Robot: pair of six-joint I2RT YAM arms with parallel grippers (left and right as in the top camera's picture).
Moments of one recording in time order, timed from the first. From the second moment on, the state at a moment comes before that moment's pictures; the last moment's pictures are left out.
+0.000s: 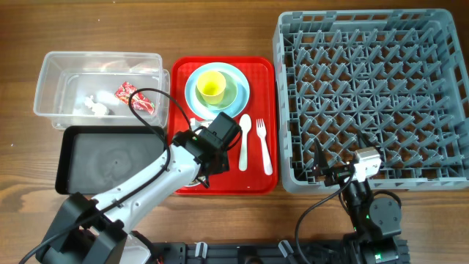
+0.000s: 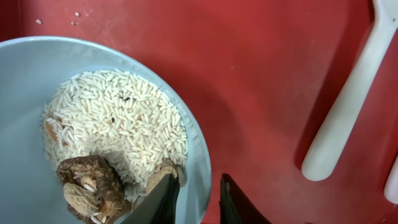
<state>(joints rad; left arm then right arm) -0.69 1.52 0.89 -0.78 -0.11 -0.82 0.19 0.02 0.01 0.00 -0.02 -0.01</state>
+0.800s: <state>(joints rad) -0.75 1.52 0.89 -0.78 -0.15 -0.81 0.19 0.02 0.01 0.00 -0.02 -0.01</state>
